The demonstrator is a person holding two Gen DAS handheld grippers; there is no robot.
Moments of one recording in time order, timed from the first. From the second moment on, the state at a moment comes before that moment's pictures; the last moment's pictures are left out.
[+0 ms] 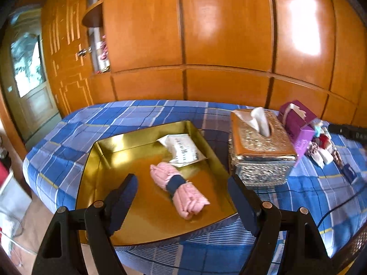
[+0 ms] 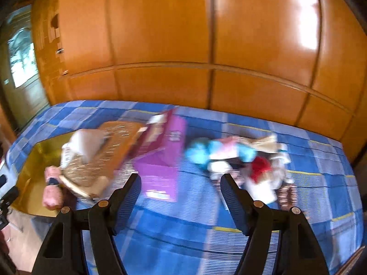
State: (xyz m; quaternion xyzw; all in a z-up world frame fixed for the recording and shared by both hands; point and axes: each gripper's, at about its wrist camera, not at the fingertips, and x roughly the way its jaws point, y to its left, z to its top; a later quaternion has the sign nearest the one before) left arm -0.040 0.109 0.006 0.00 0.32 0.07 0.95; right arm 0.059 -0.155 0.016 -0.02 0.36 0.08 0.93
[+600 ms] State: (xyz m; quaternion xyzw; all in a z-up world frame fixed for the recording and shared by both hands) left arm -0.033 0.033 0.009 0.07 0.33 -0.02 0.94; right arm 0.091 -0.335 -0.048 0.14 0.41 -0.14 0.89
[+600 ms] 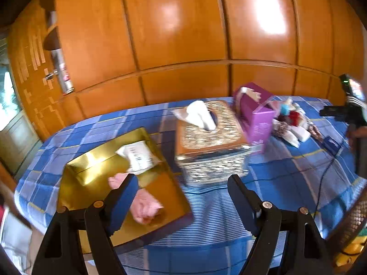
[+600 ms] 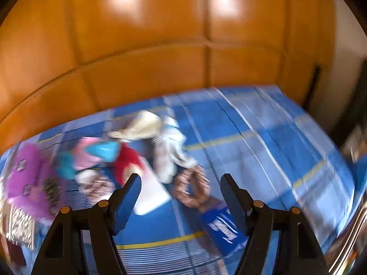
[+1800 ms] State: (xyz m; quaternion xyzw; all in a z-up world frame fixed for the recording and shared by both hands) left arm 0.033 -0.123 -0.021 0.15 0.38 -0.20 0.89; right arm 0.078 -0.393 -0.074 0.33 0.42 -0.16 0.83
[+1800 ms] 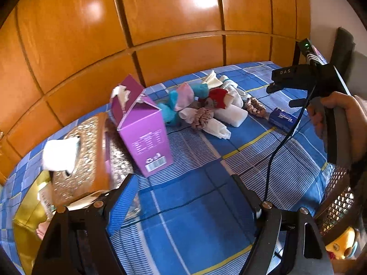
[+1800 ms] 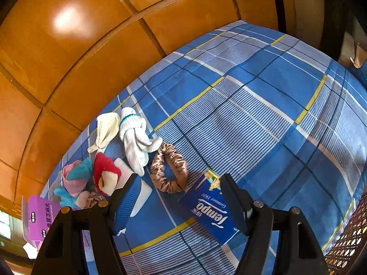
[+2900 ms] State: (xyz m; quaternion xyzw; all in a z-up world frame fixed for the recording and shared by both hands) left arm 0.200 -0.237 -0.106 0.08 0.48 -0.15 0.86; right arm 0.075 -0.404 -0.081 0.41 0.40 -0.10 0.81
